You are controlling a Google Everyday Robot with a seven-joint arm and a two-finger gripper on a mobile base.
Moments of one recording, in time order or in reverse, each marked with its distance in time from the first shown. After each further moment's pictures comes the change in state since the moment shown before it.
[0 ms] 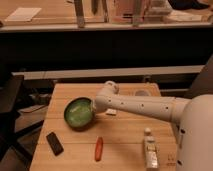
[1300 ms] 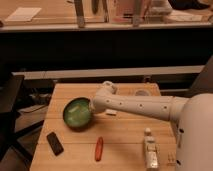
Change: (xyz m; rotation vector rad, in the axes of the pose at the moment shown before) arm -0.003 -0.005 -0.002 -0.008 -0.001 0.016
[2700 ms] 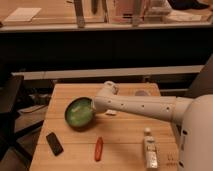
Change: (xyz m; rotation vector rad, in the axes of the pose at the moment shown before) arm -0.002 0.002 -0.005 -0.013 0.010 0.030
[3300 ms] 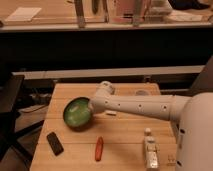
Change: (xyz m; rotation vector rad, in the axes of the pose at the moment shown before) arm -0.002 -0.008 -0.002 -0.011 0.011 0.003
